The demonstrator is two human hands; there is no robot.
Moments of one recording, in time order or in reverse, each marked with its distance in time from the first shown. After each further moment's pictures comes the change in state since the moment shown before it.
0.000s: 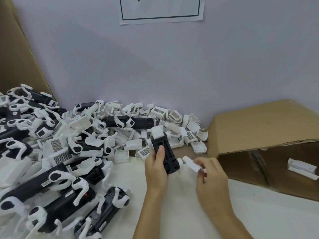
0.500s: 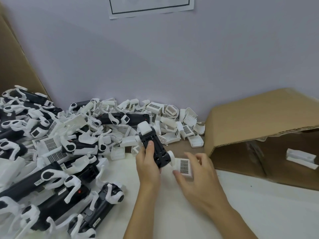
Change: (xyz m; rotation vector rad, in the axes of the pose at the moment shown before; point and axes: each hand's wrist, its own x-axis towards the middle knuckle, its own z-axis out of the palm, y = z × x) left_hand 0.005 -0.007 -0.001 0.002 0.106 0.043; right_hand -0.004 0.003 -0.003 -0.088 -0.342 0.063
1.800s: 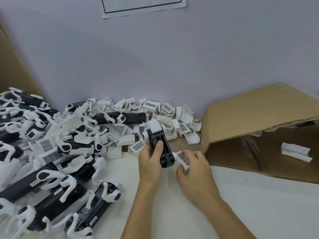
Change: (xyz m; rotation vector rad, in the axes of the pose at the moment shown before) left_hand 0.003 -0.013 -0.001 0.191 -0.205 0.091; right_hand 0.006 0.002 0.009 0.071 0.064 0.079
